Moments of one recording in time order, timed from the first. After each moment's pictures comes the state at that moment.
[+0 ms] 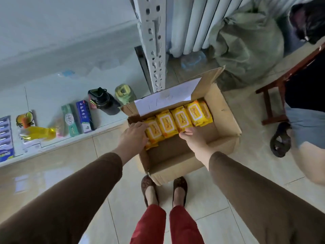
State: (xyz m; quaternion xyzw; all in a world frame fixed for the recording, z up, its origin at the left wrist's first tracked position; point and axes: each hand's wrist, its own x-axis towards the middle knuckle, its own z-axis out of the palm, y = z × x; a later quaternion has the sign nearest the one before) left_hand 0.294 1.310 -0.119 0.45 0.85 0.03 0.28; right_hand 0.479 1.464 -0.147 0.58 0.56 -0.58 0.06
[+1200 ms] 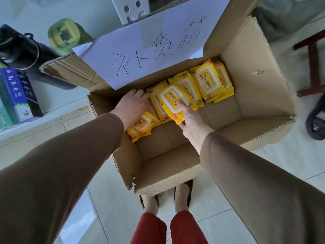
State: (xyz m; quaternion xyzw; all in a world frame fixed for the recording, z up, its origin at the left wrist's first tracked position) left_hand 0.254 1.393 -0.361 0.69 0.63 -0.34 0.12; right_hand 0.430 1.486 -0.367 0.66 0.18 -0.72 -0.08
